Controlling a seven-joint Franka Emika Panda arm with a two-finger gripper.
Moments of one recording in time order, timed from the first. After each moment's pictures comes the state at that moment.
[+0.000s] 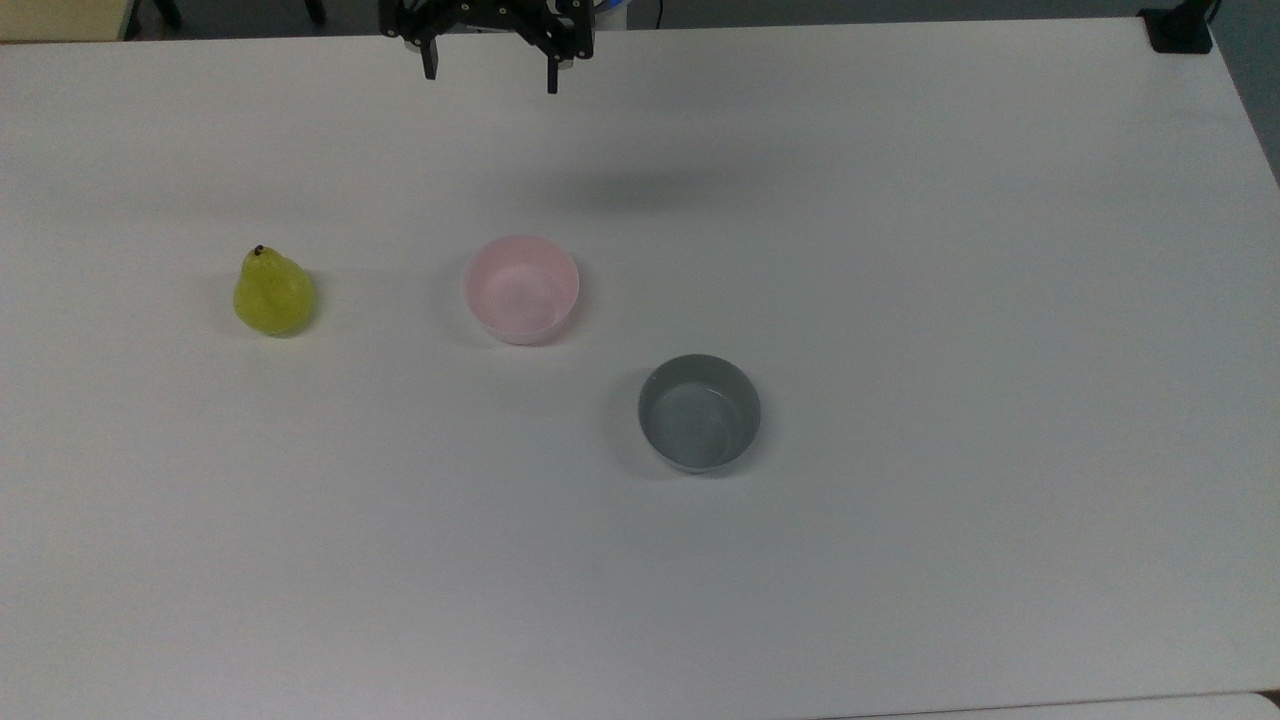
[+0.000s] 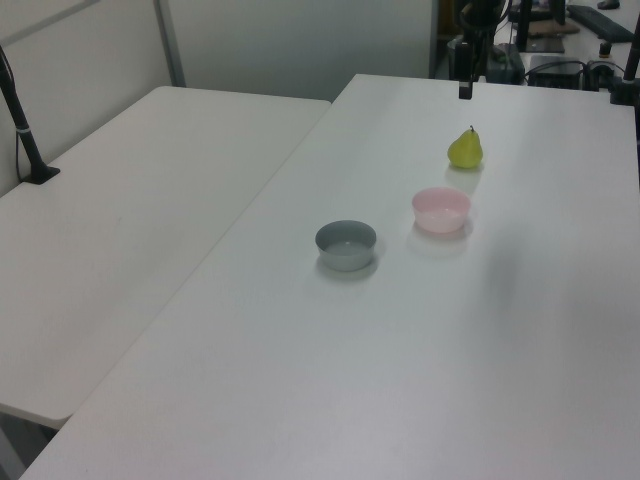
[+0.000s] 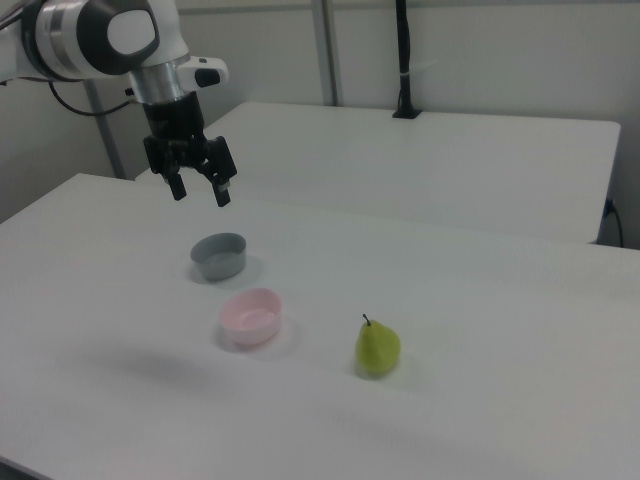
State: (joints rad) arm 0.10 0.04 -0.06 -1.63 -0.09 1.65 0.08
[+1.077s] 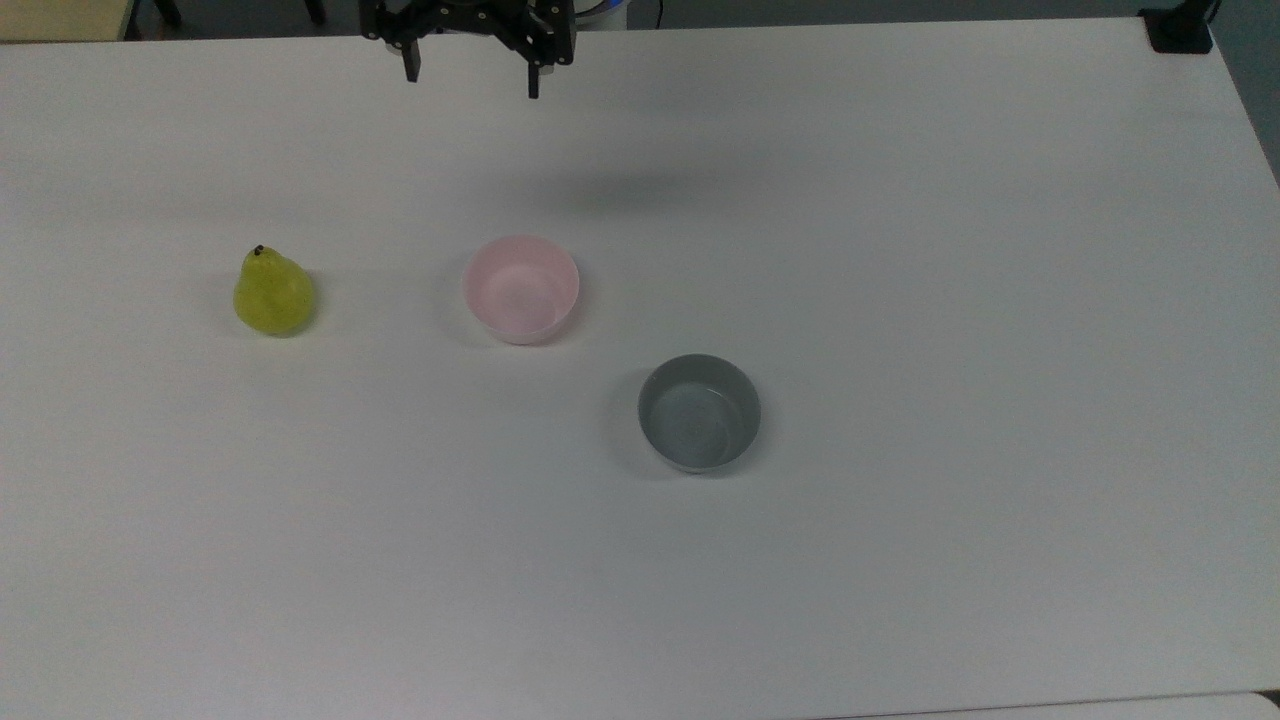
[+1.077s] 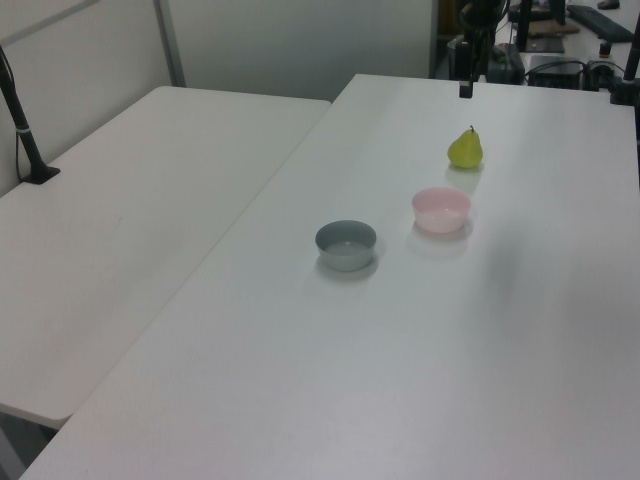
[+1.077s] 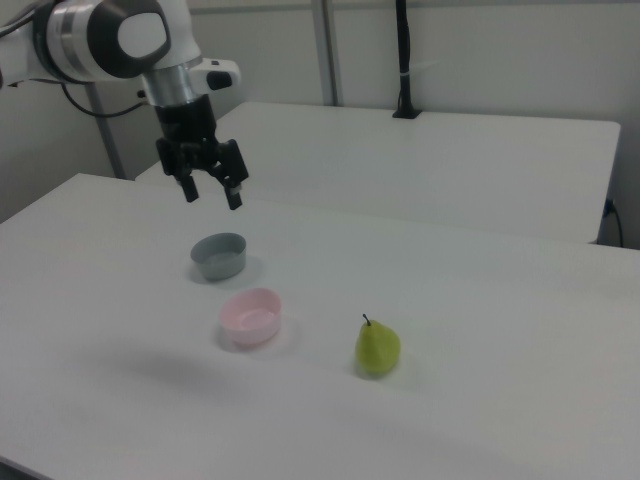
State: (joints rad) arm 0.08 0.04 -0.07 -1.63 -0.09 1.66 0.08
